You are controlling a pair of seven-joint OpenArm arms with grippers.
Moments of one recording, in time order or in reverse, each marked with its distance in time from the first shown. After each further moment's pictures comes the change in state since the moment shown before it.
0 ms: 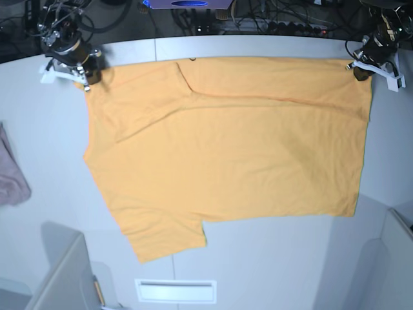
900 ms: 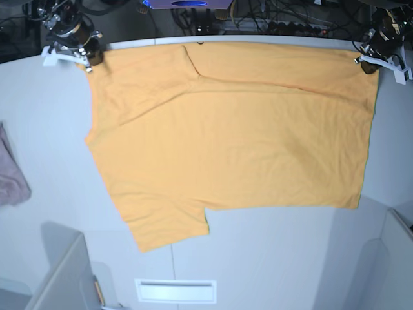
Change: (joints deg) left arm 1.4 0.1 -3.6 -0.1 0.0 0.0 0.2; right arm -7.1 0.0 -0.2 0.9 1.3 0.7 0.4
